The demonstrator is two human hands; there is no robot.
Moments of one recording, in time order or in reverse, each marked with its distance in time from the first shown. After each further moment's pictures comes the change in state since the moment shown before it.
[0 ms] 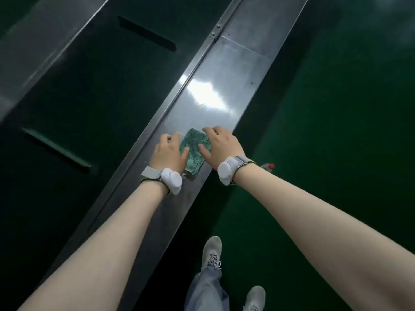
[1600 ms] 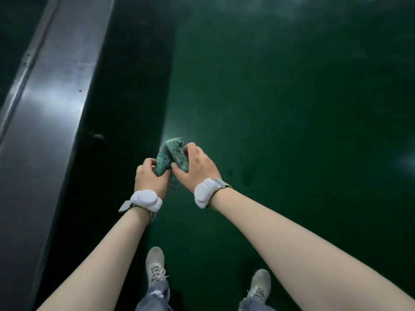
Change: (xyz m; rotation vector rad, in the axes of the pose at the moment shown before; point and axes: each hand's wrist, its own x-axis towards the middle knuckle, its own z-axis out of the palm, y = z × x) left_hand -0.213 0.385 0.224 -0.397 -0.109 0.034; right_hand -0.388 0.319 -0.056 0.484 0.361 0.480
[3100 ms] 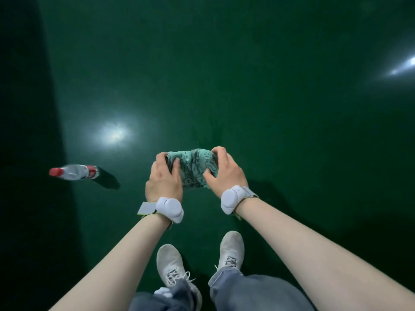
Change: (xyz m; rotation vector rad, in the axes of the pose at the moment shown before) left_hand 0.093 -0.049 0.464 0.309 -0.126 0.270; right_hand 0.042 0.482 0.075 -0.028 0.138 0.500
